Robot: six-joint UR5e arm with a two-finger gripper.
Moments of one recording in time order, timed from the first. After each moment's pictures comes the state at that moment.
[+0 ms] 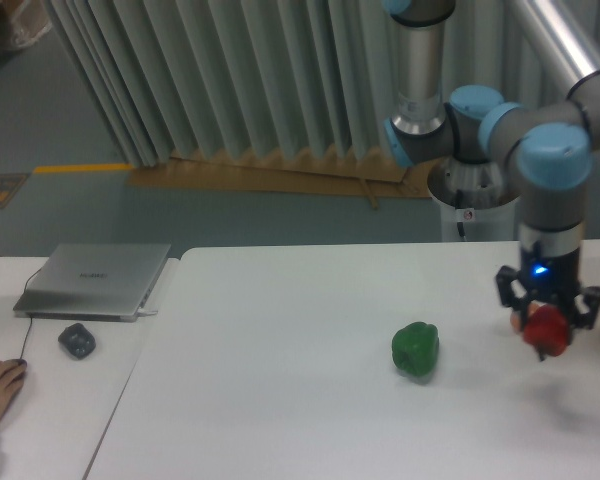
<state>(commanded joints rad) 2.38 -1.91 -1.60 -1.14 1.61 0.73</state>
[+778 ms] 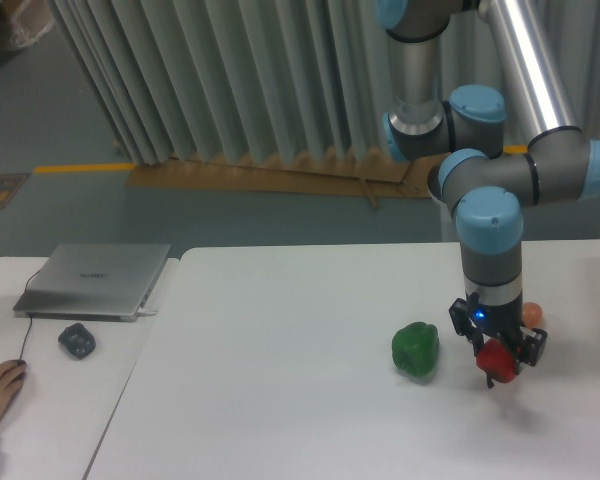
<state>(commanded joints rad) 2.34 -1.96 -1.60 -1.13 1.65 0.74</state>
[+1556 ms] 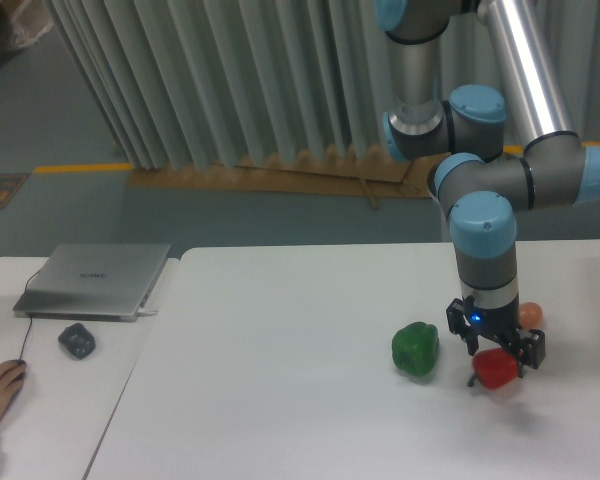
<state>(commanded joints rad) 2.34 -1.95 -1.60 -1.13 1.65 0.74</state>
